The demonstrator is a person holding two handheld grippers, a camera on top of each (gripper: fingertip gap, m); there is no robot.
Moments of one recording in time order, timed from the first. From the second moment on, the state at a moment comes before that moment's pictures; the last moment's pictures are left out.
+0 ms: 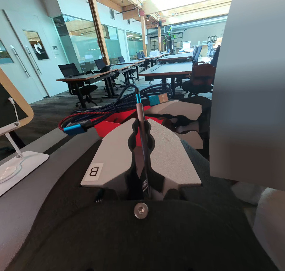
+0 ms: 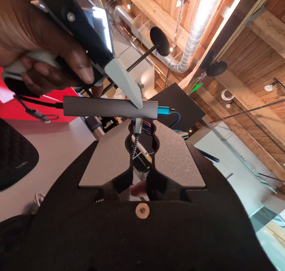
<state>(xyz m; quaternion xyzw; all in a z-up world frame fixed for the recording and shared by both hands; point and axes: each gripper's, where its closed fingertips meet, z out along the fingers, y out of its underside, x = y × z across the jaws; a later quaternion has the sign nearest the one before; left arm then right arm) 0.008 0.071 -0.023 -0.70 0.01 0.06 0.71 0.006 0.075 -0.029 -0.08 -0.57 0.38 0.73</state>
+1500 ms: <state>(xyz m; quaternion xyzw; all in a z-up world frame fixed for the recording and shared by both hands) -0.062 0.054 -0.082 -0.69 -0.01 0.55 0.46 -0.037 0.072 -0.082 -0.28 -0.61 0.40 0.62</state>
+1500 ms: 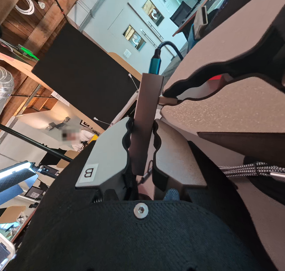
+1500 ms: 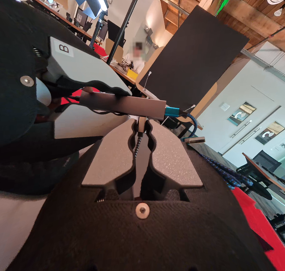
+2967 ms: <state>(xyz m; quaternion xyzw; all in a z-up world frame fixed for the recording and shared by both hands) -0.078 0.051 -0.142 -0.76 -0.10 0.34 0.55 -0.043 0.053 -0.118 -0.19 -0.62 0.35 0.68</state>
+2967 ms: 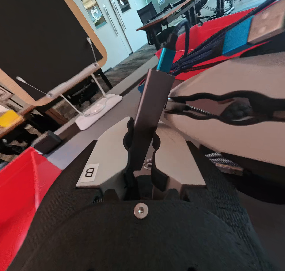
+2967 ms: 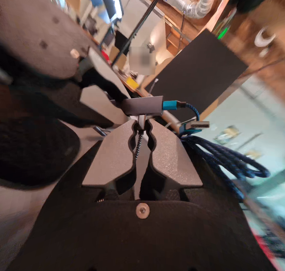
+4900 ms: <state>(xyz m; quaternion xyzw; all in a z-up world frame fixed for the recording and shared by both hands) -0.096 -0.024 -0.065 -0.73 -0.13 0.33 0.59 0.054 0.127 -0.252 -0.33 -0.91 0.22 0.11</state>
